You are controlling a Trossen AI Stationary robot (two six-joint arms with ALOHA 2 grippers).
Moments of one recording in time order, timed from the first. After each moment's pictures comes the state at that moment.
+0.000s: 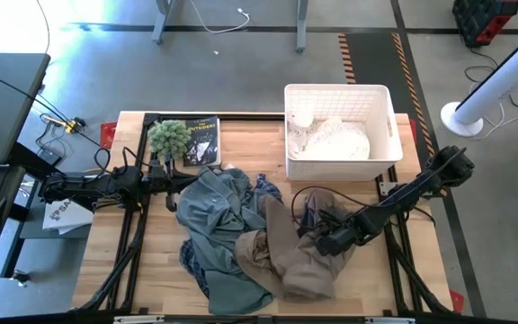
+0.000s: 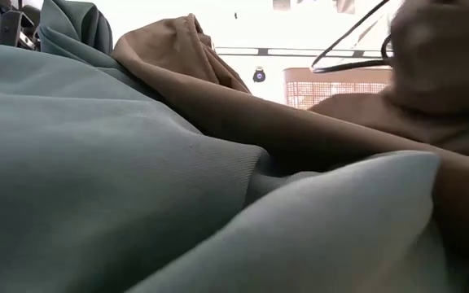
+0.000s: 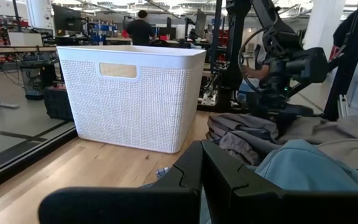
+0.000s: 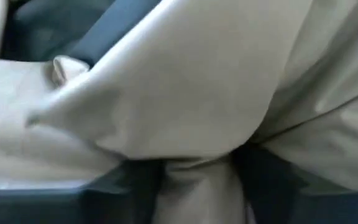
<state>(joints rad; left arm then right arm) -0.04 0.03 0.01 0.05 -0.25 -0.05 0.56 1.55 0.69 -0.53 0.18 1.48</state>
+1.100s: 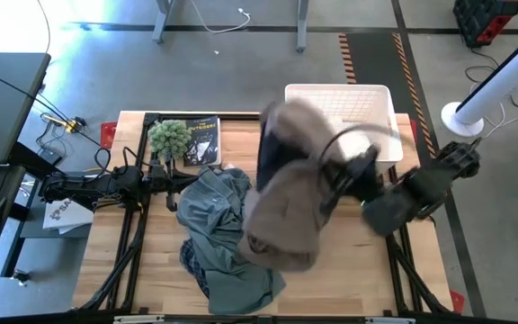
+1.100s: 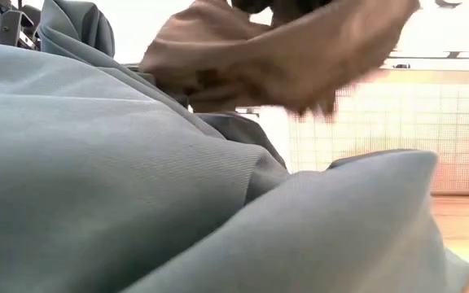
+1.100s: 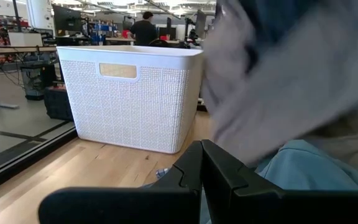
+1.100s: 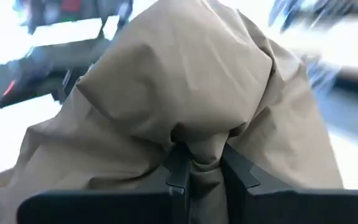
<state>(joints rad) -0.04 0.03 0.01 0.05 -0.25 -0.05 0.59 1.47 1.83 -0.98 1.26 0.63</state>
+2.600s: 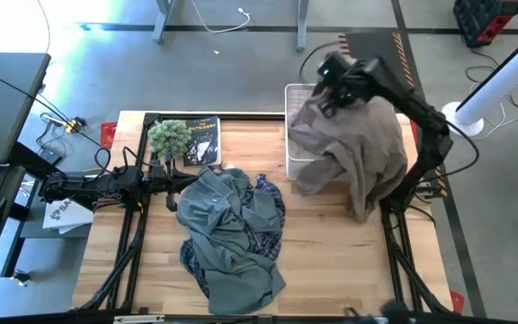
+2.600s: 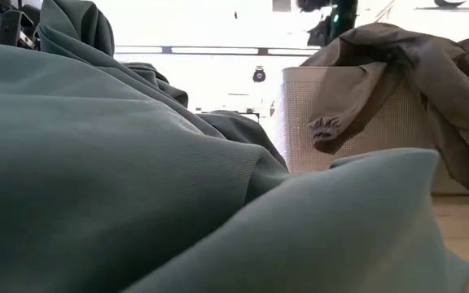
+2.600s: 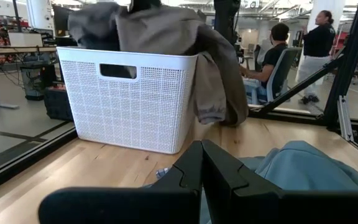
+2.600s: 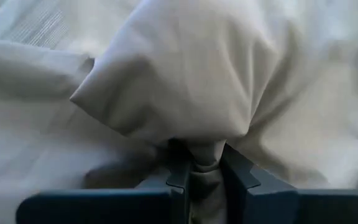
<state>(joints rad) -0.04 0.03 0.01 0.05 -0.25 -0.05 -0.65 1.68 1.89 -1.45 0.41 0.18</state>
